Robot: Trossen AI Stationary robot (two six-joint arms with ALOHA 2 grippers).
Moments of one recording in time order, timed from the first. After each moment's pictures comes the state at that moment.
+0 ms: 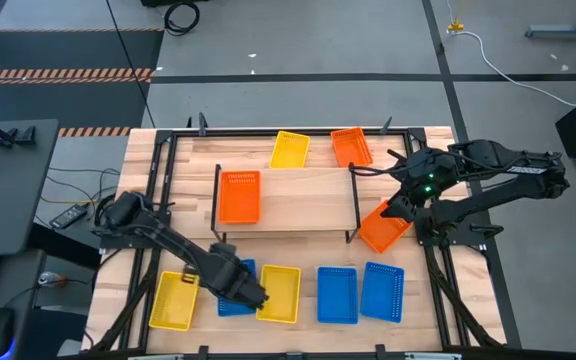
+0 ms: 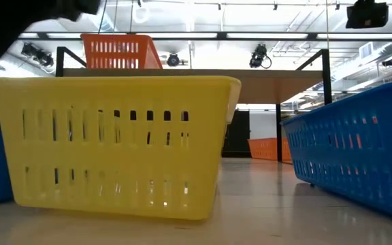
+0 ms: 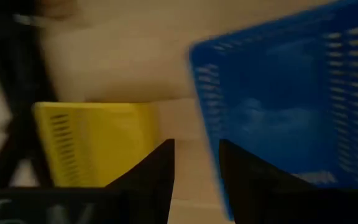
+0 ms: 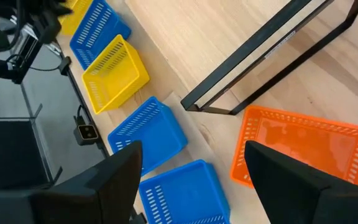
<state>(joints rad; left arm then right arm) -0.57 1.90 1.59 -1.49 0.05 -1.93 0.05 0.88 1.16 -1.18 -0.14 0.83</state>
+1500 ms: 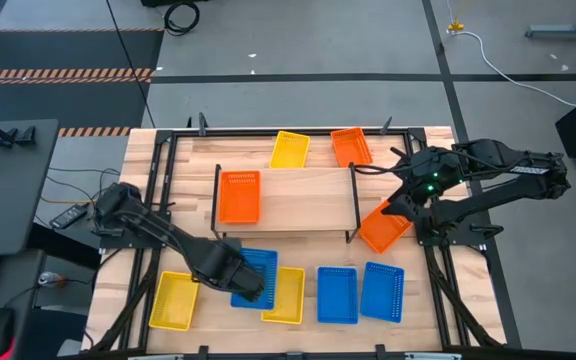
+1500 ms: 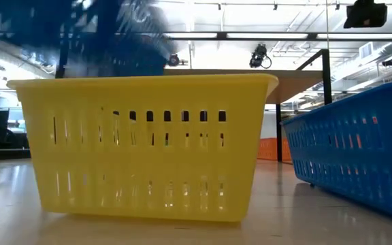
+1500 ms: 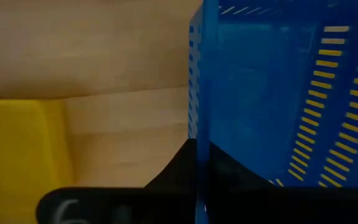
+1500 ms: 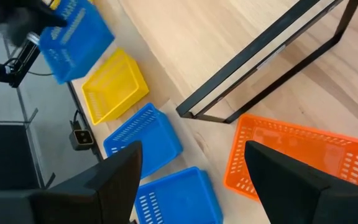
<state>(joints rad) -0.52 1.79 1.62 -1.27 -0.09 -2.00 0.05 0.86 1.16 -1.18 -0.10 0.81</state>
